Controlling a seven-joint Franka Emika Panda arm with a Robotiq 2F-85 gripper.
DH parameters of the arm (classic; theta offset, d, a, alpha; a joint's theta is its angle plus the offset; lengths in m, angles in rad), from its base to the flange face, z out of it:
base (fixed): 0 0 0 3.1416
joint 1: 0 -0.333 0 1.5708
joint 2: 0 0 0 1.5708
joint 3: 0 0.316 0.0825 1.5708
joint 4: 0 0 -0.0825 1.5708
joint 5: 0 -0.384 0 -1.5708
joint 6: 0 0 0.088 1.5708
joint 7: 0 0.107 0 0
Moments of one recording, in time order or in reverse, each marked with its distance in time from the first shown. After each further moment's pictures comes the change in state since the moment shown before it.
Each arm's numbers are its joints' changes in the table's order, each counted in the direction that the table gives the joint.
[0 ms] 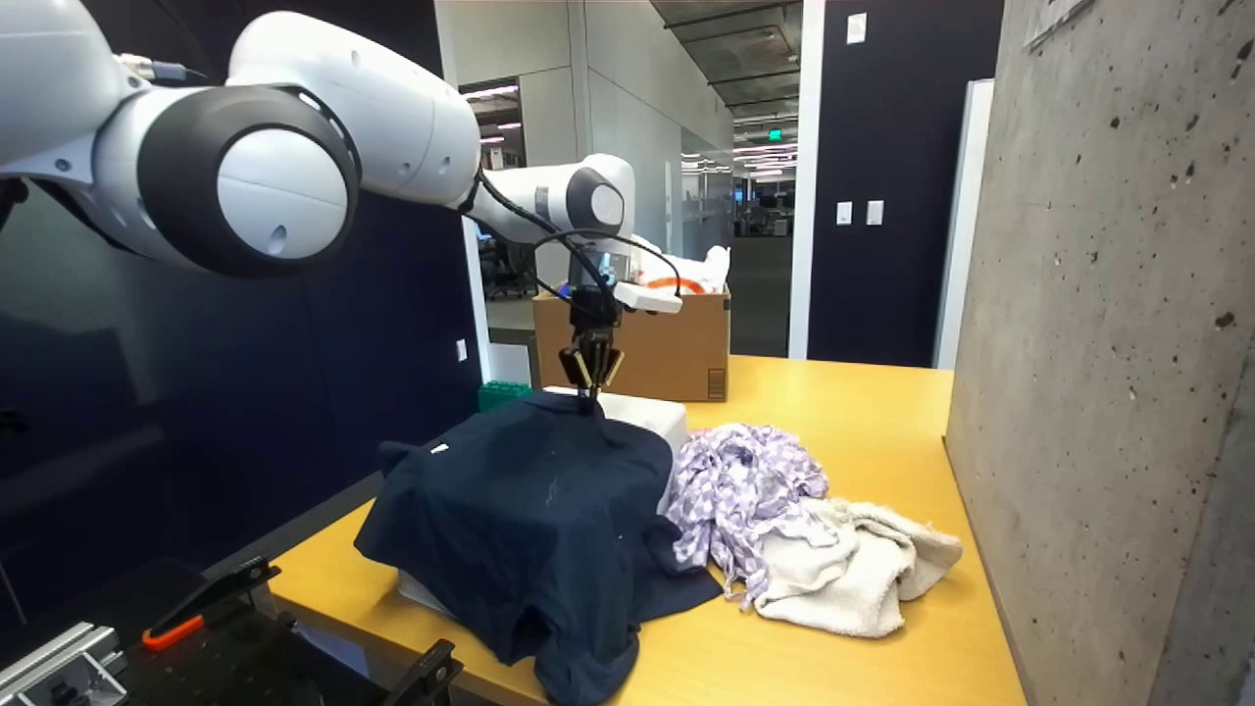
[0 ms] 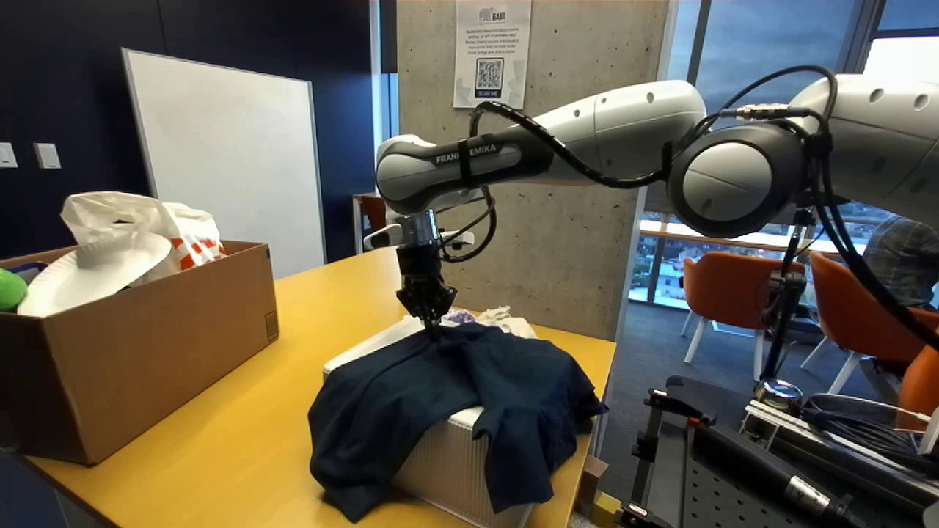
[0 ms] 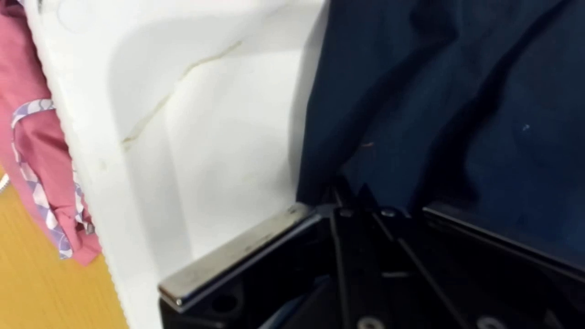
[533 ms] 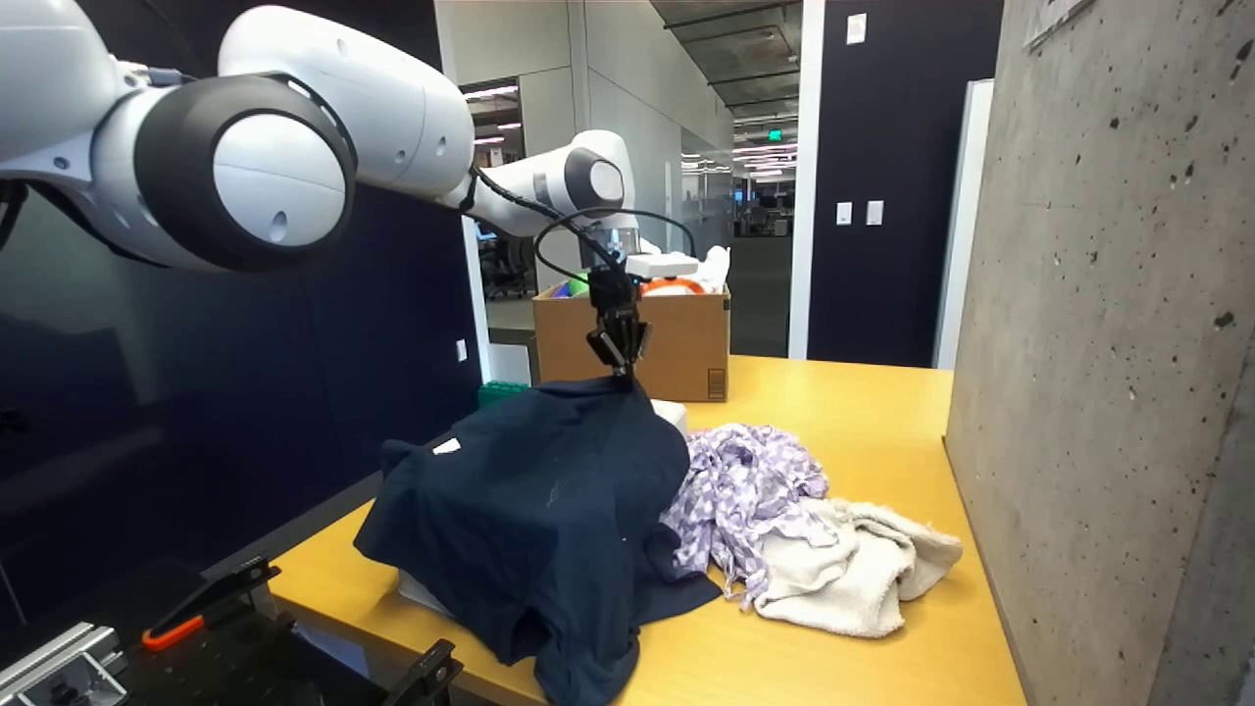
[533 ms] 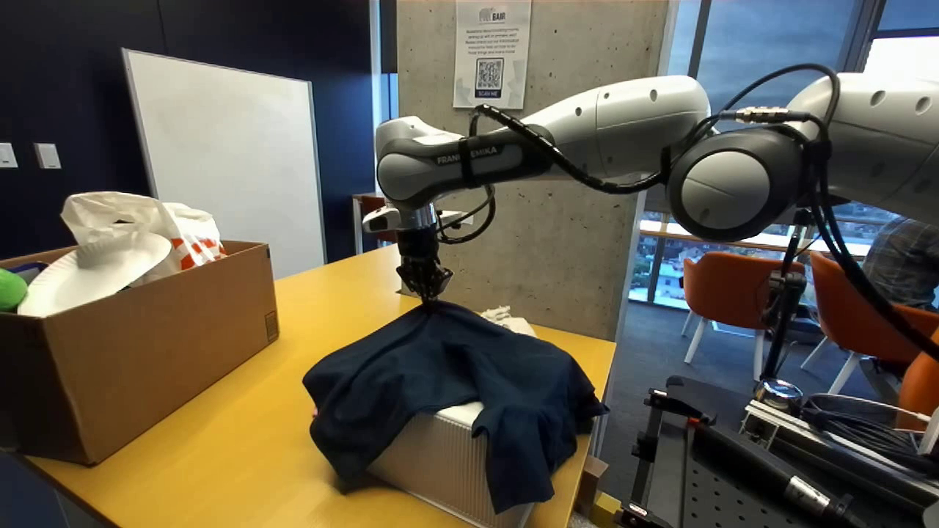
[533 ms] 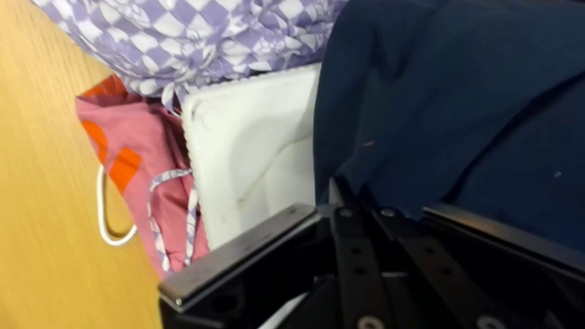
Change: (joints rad) arm -0.022 -0.001 -0.080 0.050 0.082 0.102 0.073
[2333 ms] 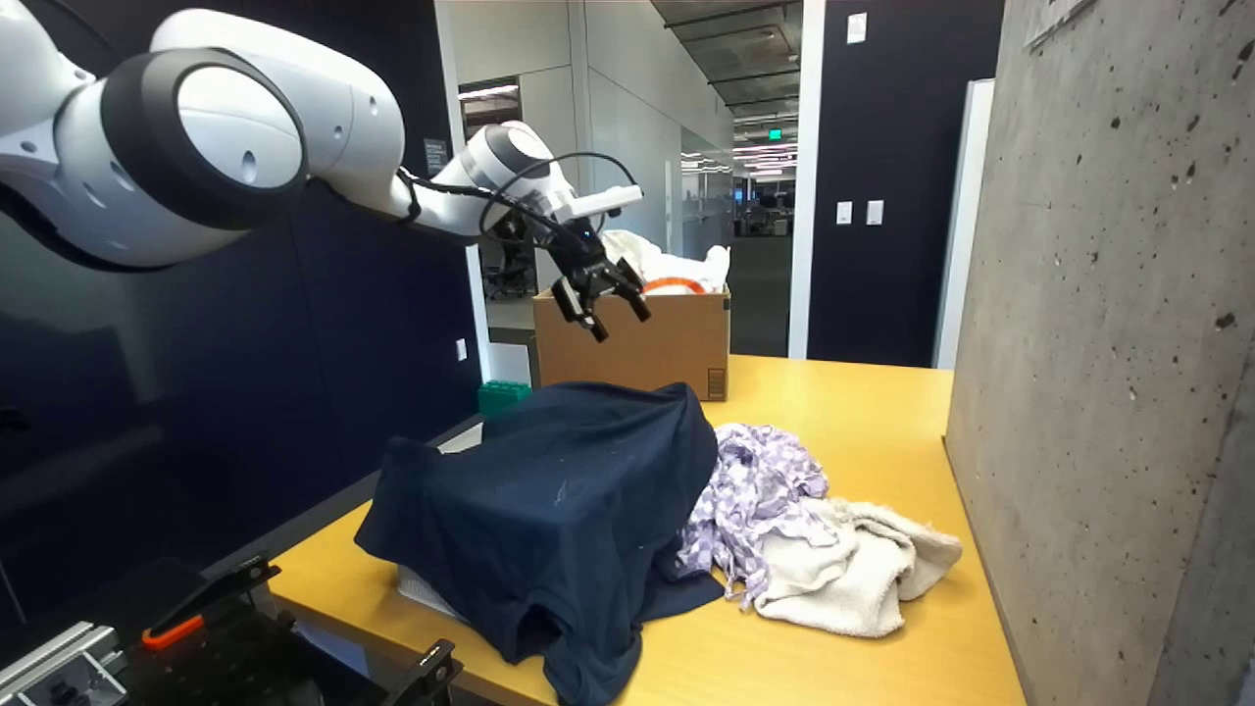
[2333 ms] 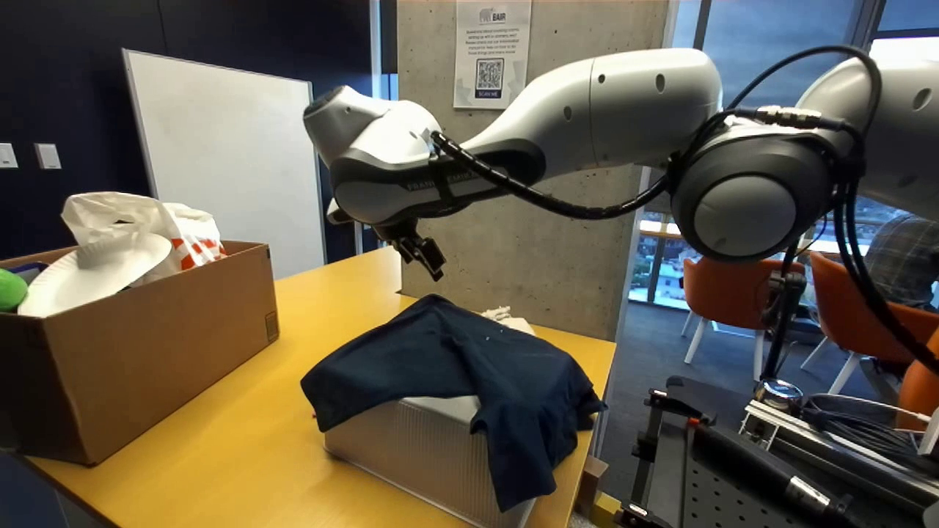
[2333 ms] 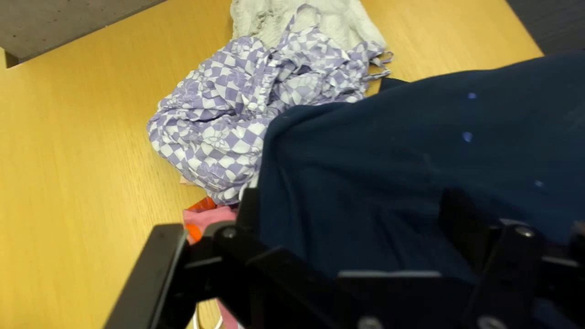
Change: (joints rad) arm -0.223 -0.025 -0.257 0.030 0.222 -0.081 0.350
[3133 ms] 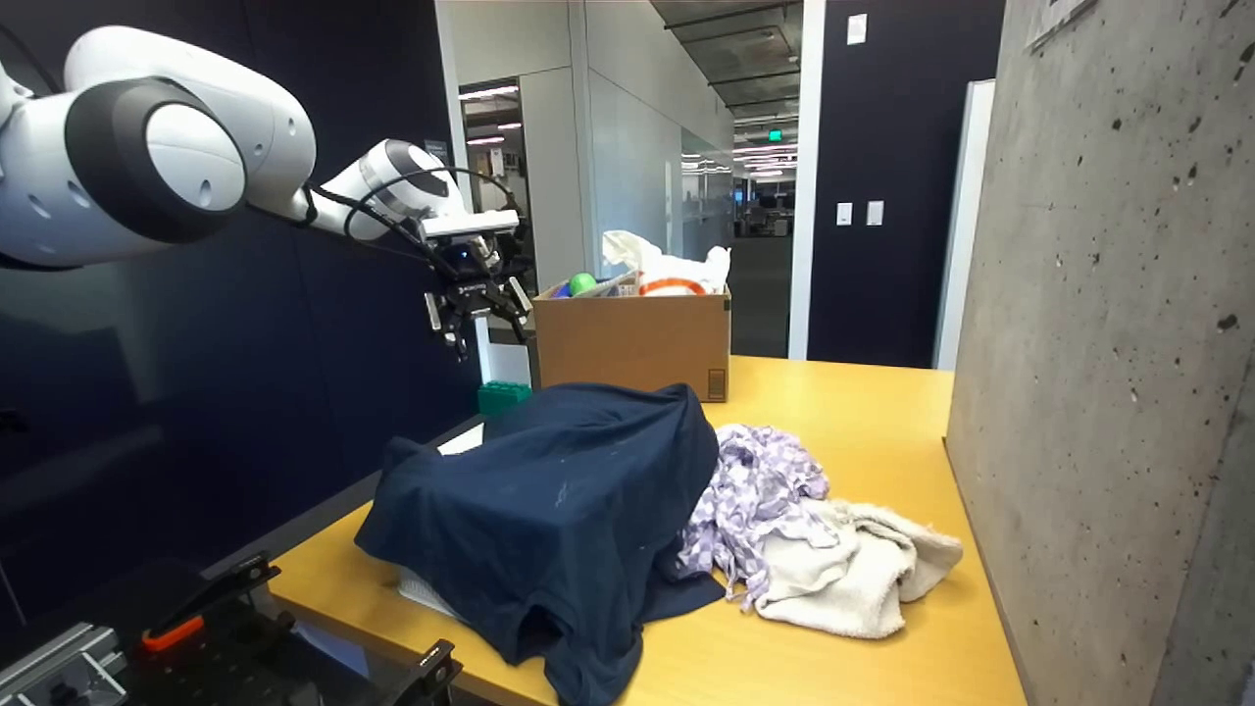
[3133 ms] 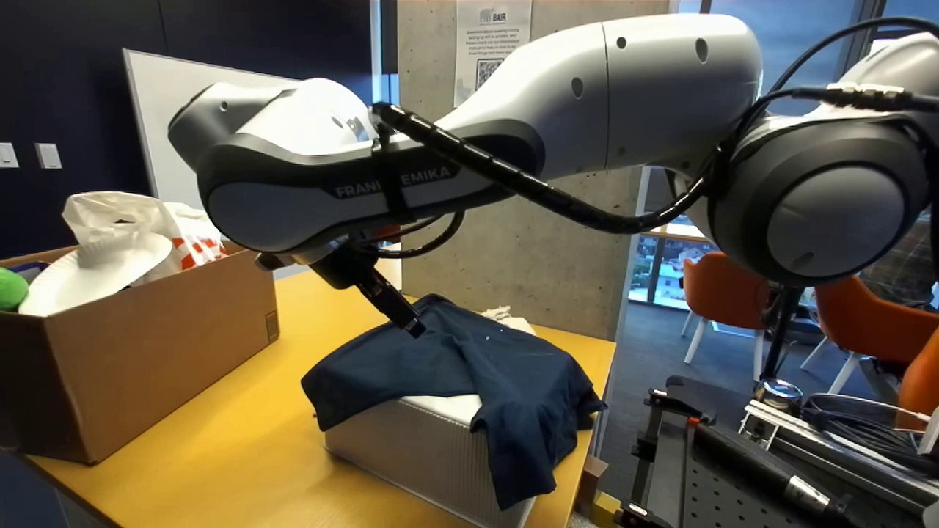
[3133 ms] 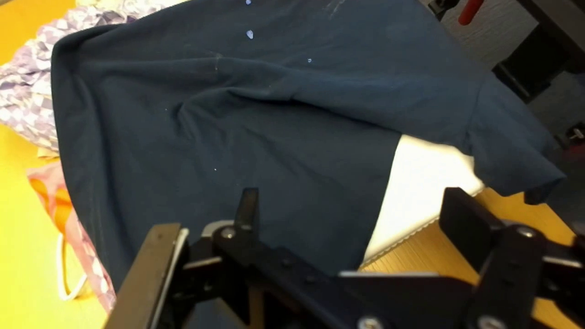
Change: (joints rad) arm -0.201 0.001 0.095 -0.006 -0.006 -0.321 0.329
